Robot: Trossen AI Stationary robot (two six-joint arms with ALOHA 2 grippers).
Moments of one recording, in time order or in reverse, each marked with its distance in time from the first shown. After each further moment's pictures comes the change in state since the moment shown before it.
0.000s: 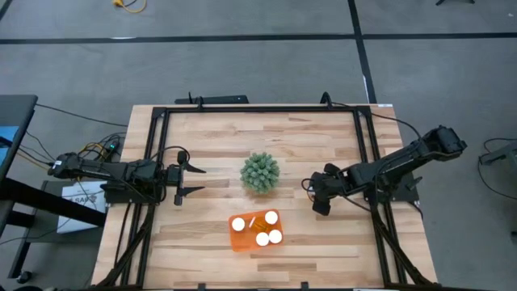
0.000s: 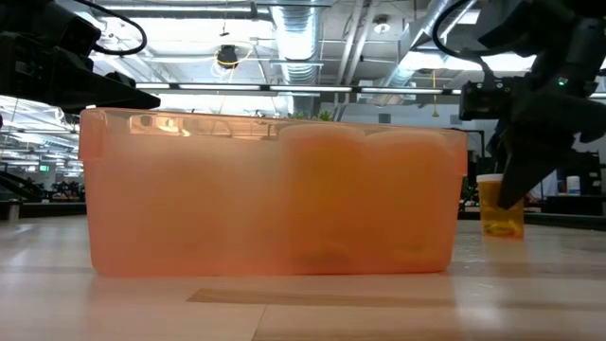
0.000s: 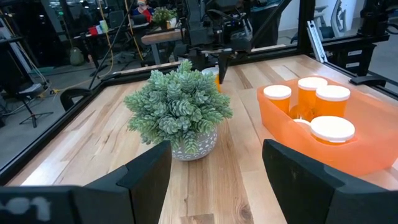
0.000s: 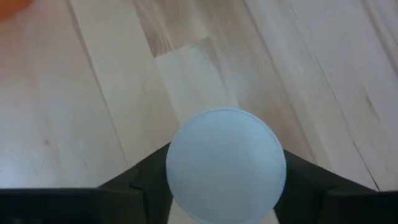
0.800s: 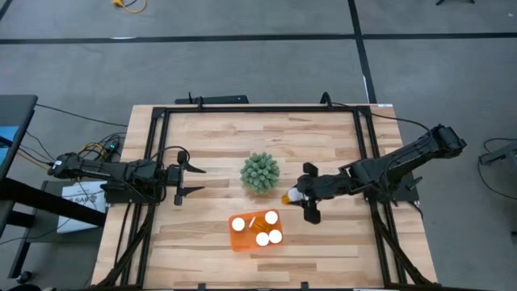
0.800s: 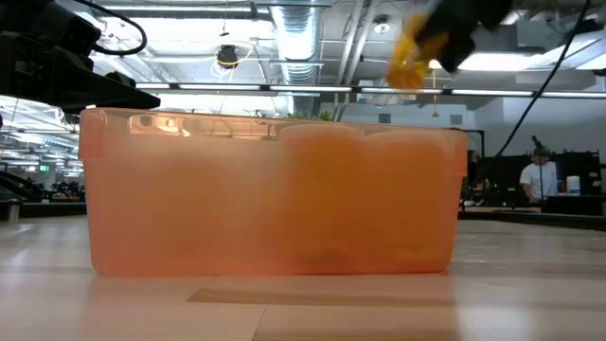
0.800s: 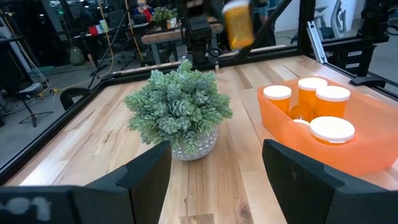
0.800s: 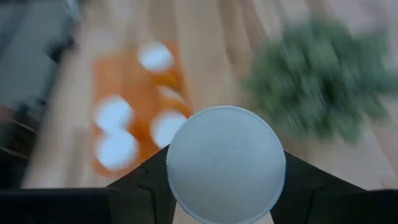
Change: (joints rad) left arm 0.000 0.000 0.000 0.000 0.000 -0.005; right arm 0.069 -0.006 0.326 0.121 -0.005 -0.249
